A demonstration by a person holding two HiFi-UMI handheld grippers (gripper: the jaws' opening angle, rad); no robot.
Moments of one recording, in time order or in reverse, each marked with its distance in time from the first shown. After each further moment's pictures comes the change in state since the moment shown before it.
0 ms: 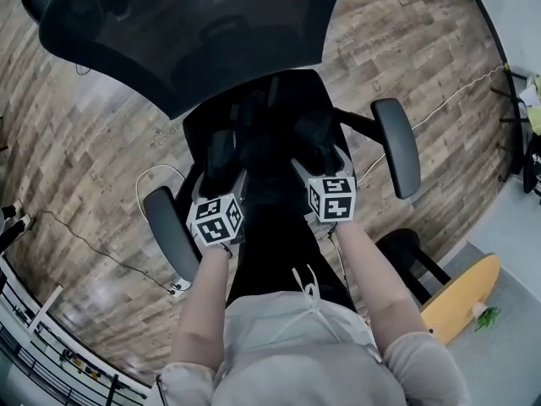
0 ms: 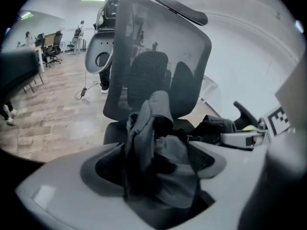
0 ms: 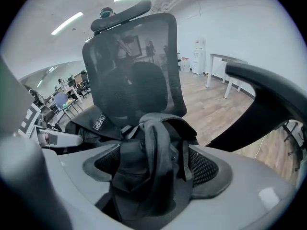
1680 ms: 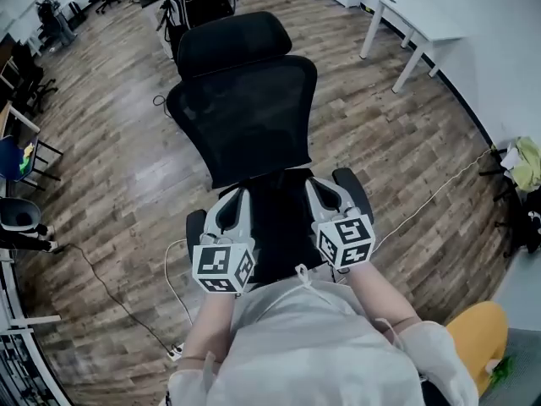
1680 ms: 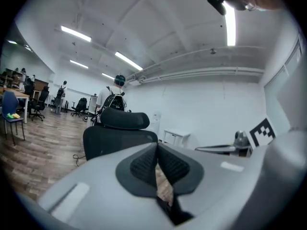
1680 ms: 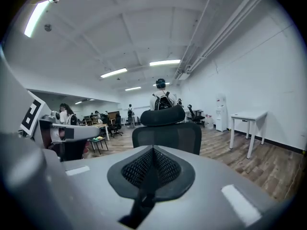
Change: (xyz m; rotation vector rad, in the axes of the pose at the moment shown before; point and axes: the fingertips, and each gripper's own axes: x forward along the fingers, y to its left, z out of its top) left arm -0.409 -0.222 0.186 0.275 -0.765 -0.168; right arm -0.398 0.075 0.199 -0.190 -0.677 0.257
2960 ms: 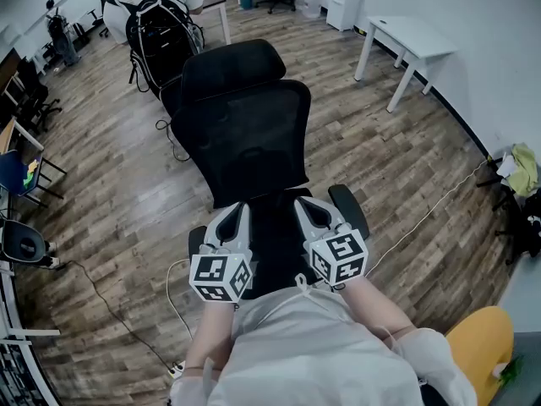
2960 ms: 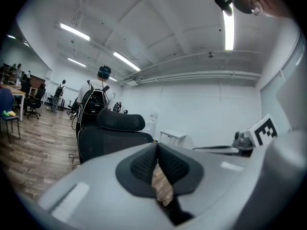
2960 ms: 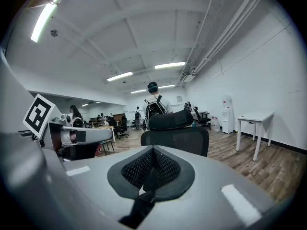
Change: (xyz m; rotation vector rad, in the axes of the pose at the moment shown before) left arm -0.025 -0.022 0.017 -0.011 -0.007 -0.049; right arm -0.034 0.036 0.019 -0.012 -0.027 0.072
